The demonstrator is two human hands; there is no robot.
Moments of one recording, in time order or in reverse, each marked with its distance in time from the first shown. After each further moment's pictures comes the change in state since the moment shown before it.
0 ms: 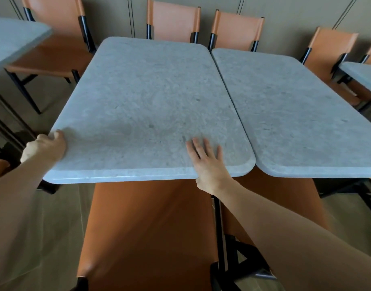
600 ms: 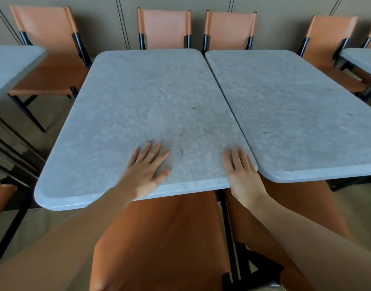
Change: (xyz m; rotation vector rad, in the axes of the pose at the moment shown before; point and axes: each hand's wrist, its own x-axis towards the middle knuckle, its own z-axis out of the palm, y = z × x) left_hand -0.099 0.083 0.100 0.554 -0.379 1.081; right_hand -0.026 0.076 0.016 -0.163 0.142 0.175
